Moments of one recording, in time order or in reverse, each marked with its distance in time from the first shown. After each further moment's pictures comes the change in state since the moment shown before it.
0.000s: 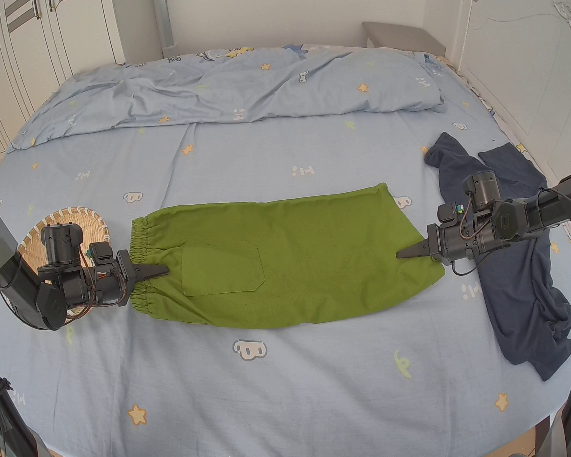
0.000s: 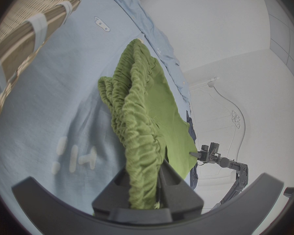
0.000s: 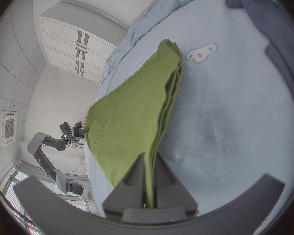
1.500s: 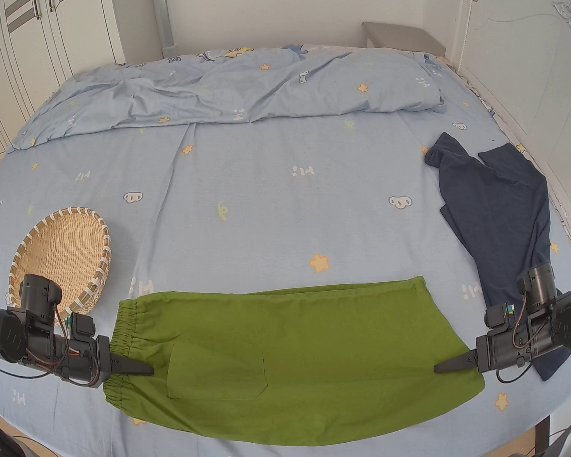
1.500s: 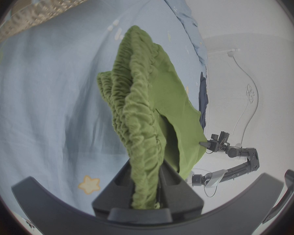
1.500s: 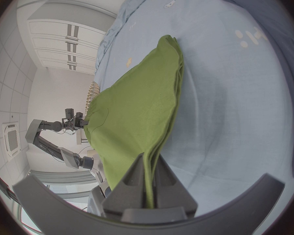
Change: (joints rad) left arm 0.046 -0.336 0.277 0.687 -0.046 0.421; right arm -0.011 -0.454 0.973 -0.319 -0.008 0.013
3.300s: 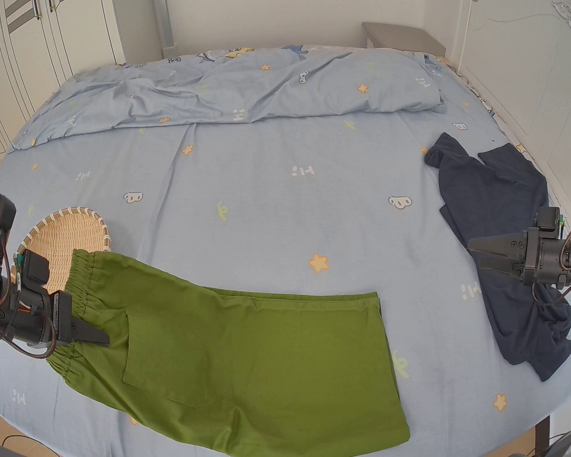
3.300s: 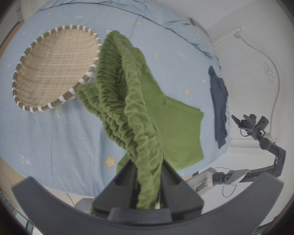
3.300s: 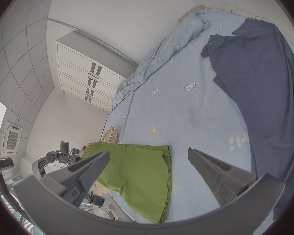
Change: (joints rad) left arm -0.216 -0.389 -0.487 0.772 0.468 -0.022; right arm -0.104 -0.259 -0.241 -0.043 0.016 0.258
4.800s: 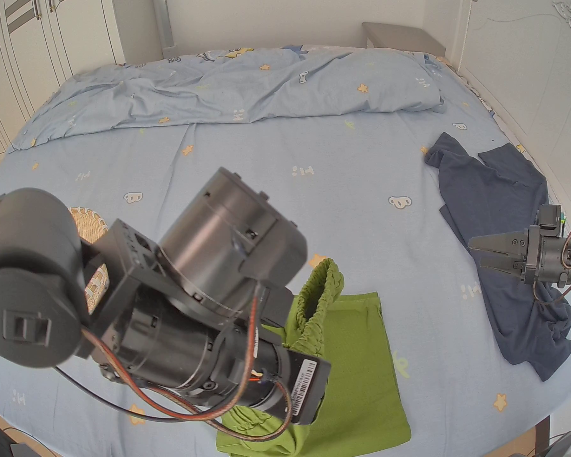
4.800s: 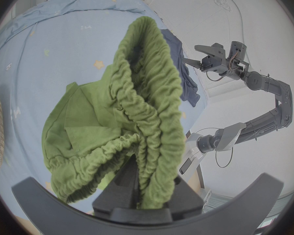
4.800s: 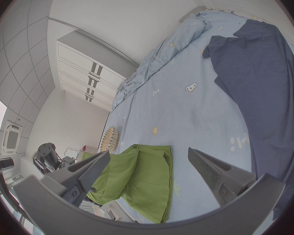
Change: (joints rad) left arm -0.877 0.391 -0.339 -0.100 0.259 -0.209; right arm 0.008 -0.012 -0.012 0.021 -0.005 -0.001
